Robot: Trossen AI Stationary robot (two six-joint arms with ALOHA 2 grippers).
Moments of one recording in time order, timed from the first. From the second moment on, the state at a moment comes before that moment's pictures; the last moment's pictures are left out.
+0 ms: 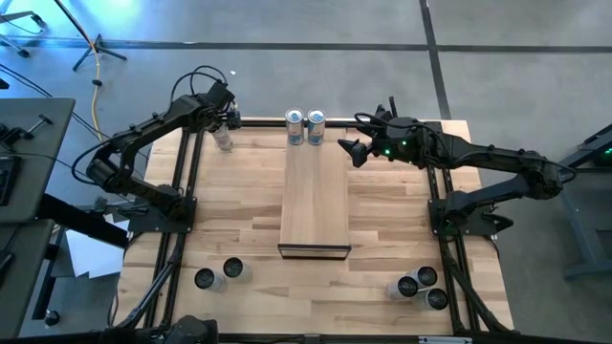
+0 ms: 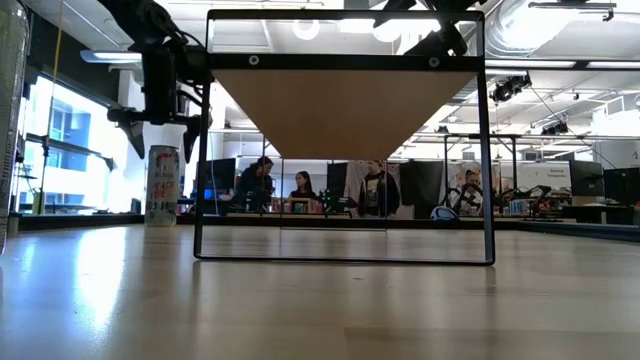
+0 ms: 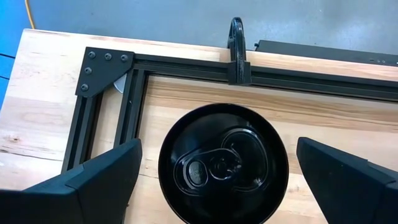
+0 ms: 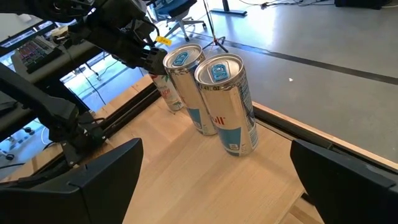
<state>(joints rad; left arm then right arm) 0.94 1.39 1.06 -0.86 -0.39 -0.68 -0.21 1.17 1.12 -0.35 0.34 0.49</state>
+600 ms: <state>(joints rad) 0.94 1.39 1.06 -0.86 -0.40 -0.68 -0.21 1.17 1.12 -0.35 0.34 0.50</state>
